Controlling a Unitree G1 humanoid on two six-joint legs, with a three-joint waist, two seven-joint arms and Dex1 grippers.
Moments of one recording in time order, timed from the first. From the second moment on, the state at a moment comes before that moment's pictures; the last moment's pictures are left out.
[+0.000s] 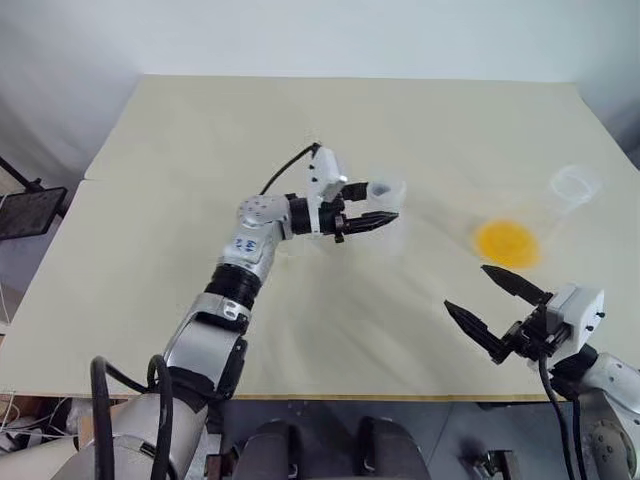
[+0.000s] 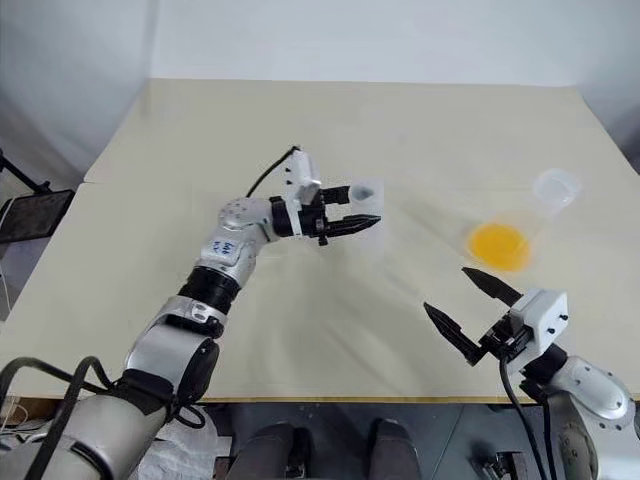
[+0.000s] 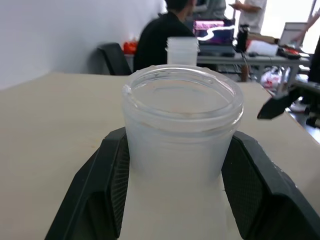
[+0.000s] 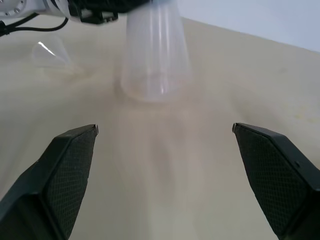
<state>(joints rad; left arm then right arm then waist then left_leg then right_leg) -1.05 0.12 -0.10 0.83 -0.24 -0.11 -1.03 0.23 -0.54 -0.36 -0.41 0.55 0.06 0.82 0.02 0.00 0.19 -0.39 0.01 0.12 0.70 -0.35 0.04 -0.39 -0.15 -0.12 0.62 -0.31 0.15</state>
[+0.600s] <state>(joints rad) -1.08 0.15 -0.08 0.93 -0.18 -0.11 -1.08 0.24 -0.51 -0.32 -0.47 0.56 0.07 0.75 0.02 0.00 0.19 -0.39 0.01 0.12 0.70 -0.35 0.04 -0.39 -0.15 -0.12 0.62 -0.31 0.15</state>
